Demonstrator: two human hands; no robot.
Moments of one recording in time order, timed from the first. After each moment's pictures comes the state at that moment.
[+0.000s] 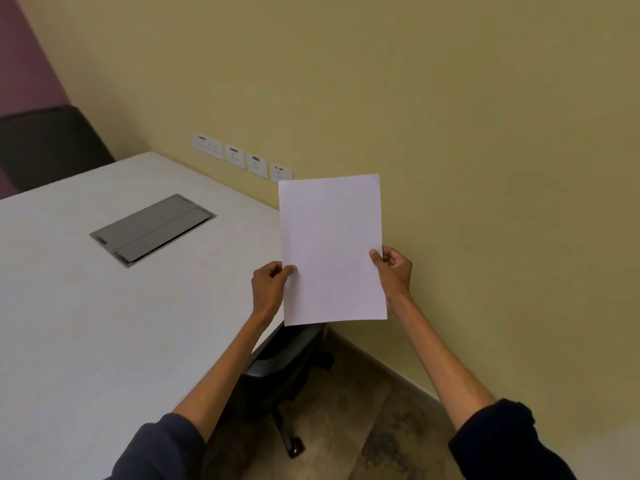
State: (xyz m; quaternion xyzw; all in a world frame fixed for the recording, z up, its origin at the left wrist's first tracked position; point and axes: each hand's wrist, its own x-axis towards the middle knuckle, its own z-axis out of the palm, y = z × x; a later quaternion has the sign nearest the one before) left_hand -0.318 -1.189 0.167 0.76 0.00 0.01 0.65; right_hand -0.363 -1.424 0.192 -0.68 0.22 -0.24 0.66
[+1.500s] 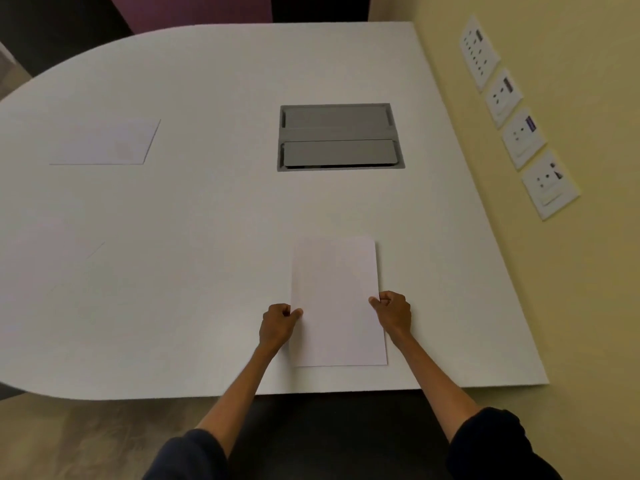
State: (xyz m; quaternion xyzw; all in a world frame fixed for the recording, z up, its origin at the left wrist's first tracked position) left_hand -0.173 -1.072 -0.054 0.73 0.49 -0.06 0.48; right_hand -0.011 -1.257 -0.052 -0.88 0.04 0.26 0.38
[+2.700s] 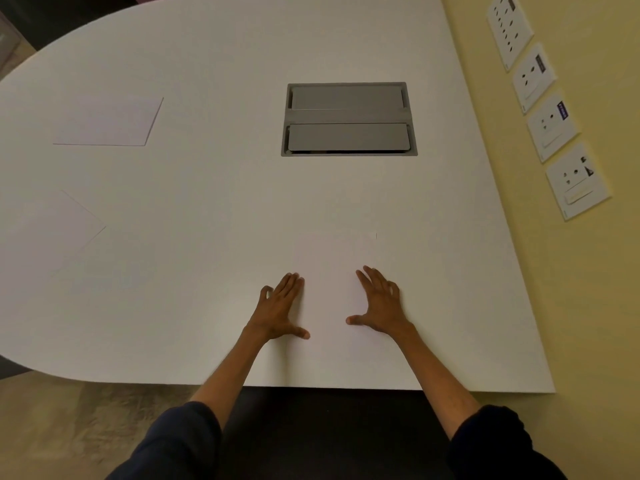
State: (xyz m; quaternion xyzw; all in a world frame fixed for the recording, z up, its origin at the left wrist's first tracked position) left_hand -0.169 -1.049 -0.064 0.94 0.18 -0.23 0.18; right_hand 0.007 -1.252 -0.065 -0.87 -0.39 0.29 0.07
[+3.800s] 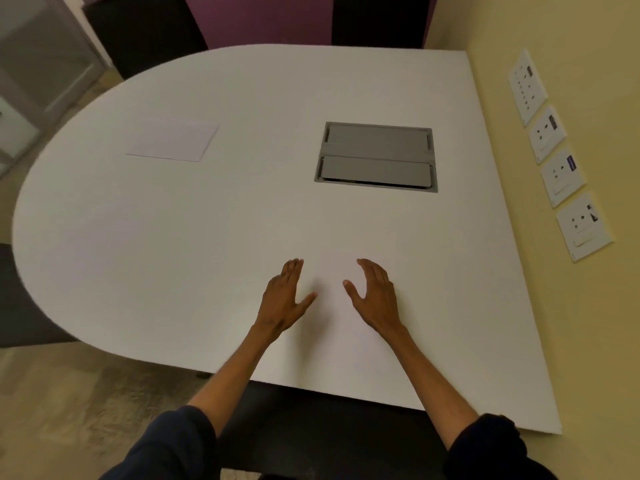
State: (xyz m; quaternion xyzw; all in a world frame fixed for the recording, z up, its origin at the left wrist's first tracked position) left_hand -0.183 -1.055 0.017 0.92 0.32 0.03 0.23; right_hand -0.021 -1.201 0.006 -0.86 -0.37 0.13 0.32
